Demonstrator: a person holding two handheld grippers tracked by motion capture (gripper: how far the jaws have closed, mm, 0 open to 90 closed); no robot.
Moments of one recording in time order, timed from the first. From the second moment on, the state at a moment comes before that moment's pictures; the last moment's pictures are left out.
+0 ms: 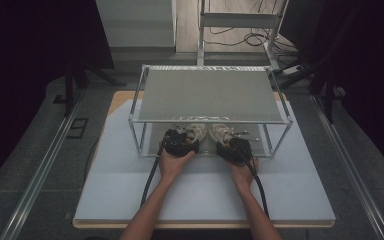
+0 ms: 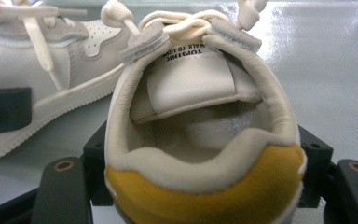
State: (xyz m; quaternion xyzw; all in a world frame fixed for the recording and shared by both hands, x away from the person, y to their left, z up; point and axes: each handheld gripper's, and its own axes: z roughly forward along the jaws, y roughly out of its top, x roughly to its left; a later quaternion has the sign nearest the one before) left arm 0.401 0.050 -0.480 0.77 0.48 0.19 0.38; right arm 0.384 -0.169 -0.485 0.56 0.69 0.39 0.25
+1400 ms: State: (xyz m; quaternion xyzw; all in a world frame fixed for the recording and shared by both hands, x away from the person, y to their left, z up) left arm 0.336 0.110 -0.475 0.68 0.53 0.20 0.47; right arm 0.335 -0.224 -0.470 0.53 0.67 0.45 0.27
